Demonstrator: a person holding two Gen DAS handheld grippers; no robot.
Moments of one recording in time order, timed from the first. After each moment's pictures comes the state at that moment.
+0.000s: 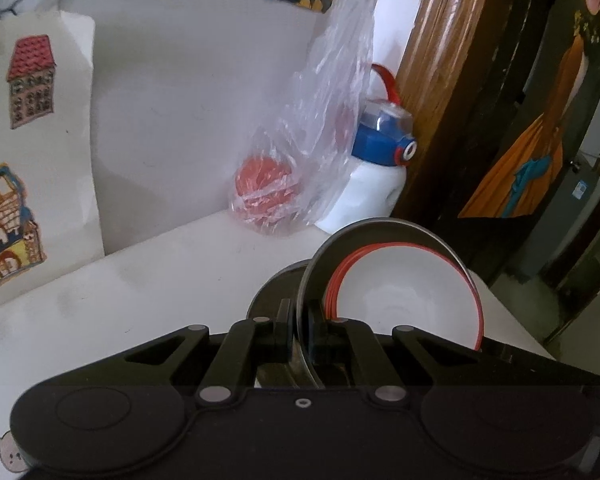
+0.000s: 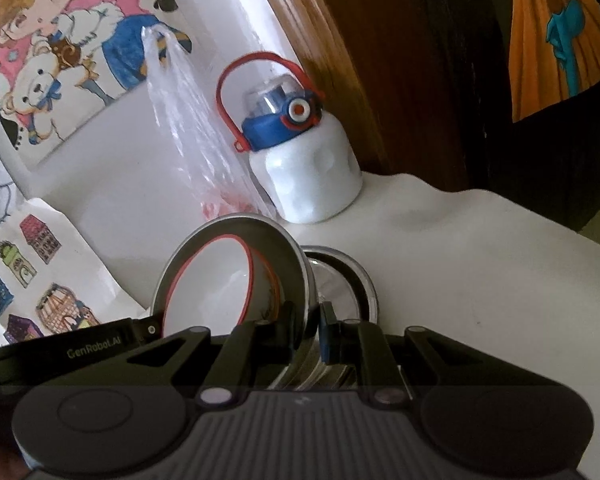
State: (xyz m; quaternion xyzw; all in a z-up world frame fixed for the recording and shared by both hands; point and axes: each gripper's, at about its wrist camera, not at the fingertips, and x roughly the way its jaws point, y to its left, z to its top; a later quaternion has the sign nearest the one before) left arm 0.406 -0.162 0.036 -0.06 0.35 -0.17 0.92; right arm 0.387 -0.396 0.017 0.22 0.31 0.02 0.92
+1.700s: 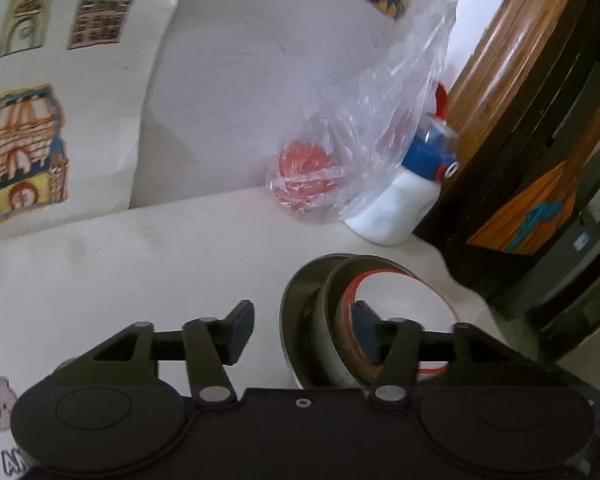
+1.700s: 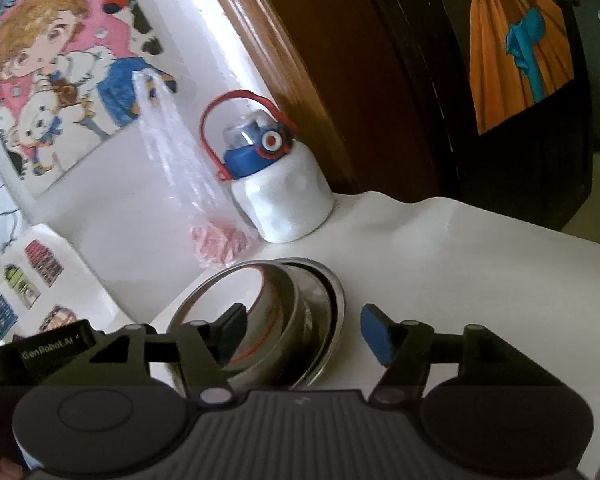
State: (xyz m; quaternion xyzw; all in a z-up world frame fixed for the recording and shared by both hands) left arm 0.404 -0.124 0.019 -0.17 0.37 -0.15 0.90; right arm 0.339 -0.405 0.019 0.24 0.26 -0.02 0.93
